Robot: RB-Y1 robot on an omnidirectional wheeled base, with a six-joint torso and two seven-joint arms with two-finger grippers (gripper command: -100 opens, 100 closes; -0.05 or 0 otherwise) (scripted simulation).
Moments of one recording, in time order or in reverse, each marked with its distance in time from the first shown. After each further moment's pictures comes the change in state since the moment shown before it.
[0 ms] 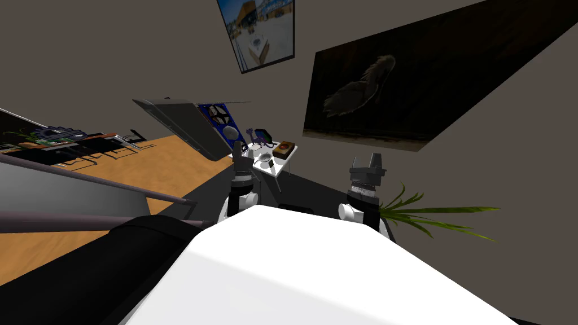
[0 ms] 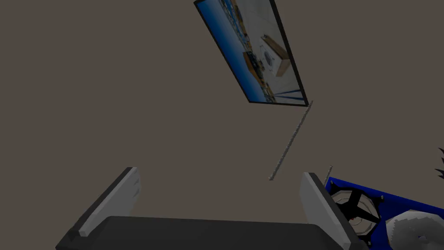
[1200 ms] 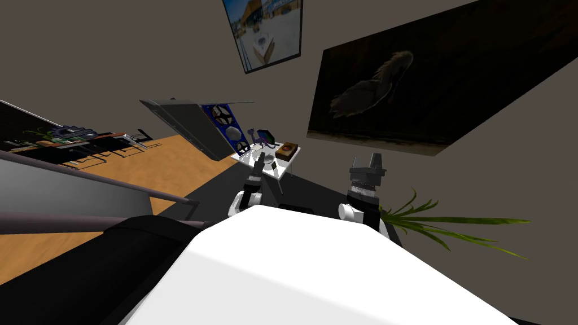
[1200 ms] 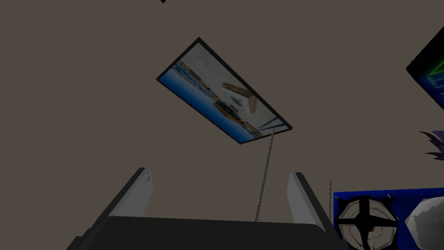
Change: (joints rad) left arm -0.082 0.090 -0.043 0.241 -0.181 -0.012 -0.194; right arm 0.000 0.000 0.000 0.000 0.000 0.000 0.000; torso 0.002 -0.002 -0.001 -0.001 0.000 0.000
